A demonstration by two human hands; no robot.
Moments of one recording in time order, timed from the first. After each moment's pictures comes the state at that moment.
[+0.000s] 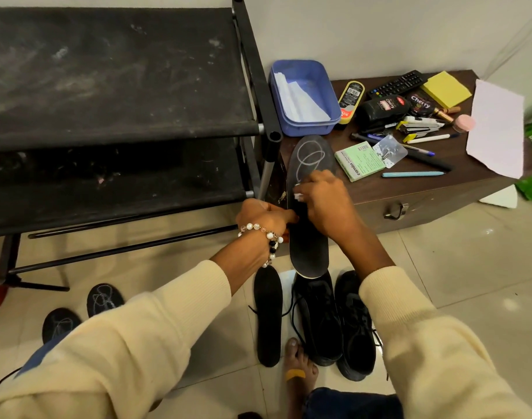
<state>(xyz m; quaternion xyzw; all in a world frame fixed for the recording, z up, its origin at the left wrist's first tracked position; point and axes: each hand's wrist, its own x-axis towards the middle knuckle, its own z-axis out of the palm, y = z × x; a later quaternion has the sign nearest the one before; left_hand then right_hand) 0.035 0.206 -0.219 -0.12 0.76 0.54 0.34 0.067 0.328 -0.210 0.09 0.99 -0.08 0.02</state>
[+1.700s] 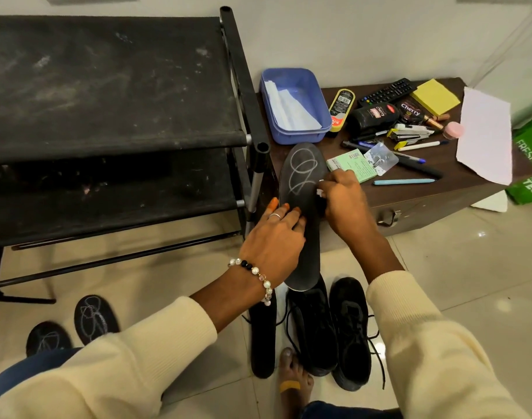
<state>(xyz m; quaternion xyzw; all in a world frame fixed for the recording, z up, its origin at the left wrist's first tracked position) 0.055 0.202 -0.220 0.50 0.86 0.07 0.06 0.077 0.368 -0.217 0.15 0.98 -0.08 -0.02</state>
